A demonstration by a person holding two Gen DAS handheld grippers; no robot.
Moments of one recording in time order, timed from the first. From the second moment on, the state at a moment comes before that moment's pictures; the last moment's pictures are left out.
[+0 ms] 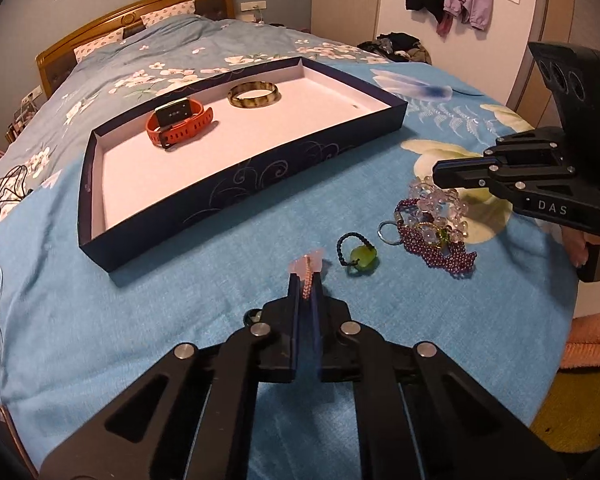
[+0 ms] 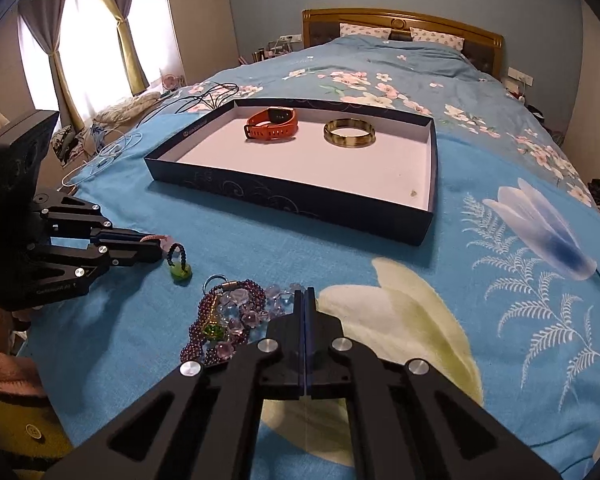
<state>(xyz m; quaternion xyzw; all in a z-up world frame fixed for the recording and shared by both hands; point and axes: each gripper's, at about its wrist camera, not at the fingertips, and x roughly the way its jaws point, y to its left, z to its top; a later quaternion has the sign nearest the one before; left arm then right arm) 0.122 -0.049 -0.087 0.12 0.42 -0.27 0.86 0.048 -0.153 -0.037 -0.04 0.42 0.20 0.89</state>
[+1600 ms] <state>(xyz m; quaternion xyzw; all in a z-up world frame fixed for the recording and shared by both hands) 0.121 -0.030 -0.042 0.06 0.36 -0.27 0.89 0.041 -0.140 0.045 -0.04 0.31 0.23 0.92</state>
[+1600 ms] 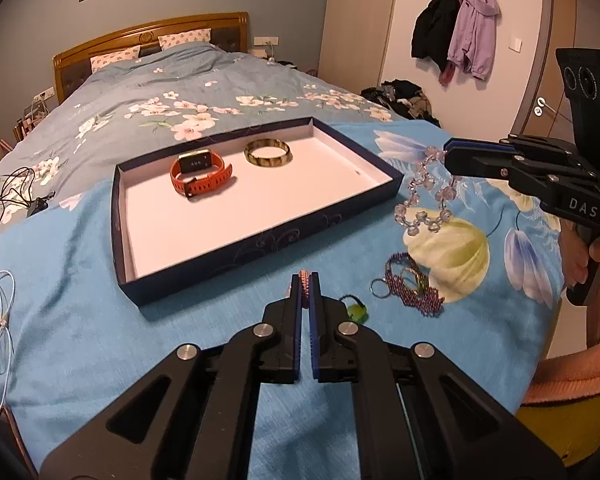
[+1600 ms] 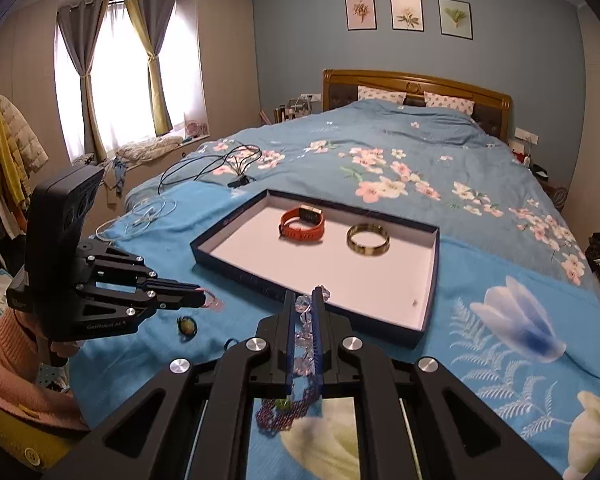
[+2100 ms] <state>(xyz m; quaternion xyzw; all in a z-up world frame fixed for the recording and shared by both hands) 0.164 -0.025 -0.020 0.05 0.35 -0.24 0.90 0.100 -0.139 0.054 -0.02 0.30 0.22 0.93</state>
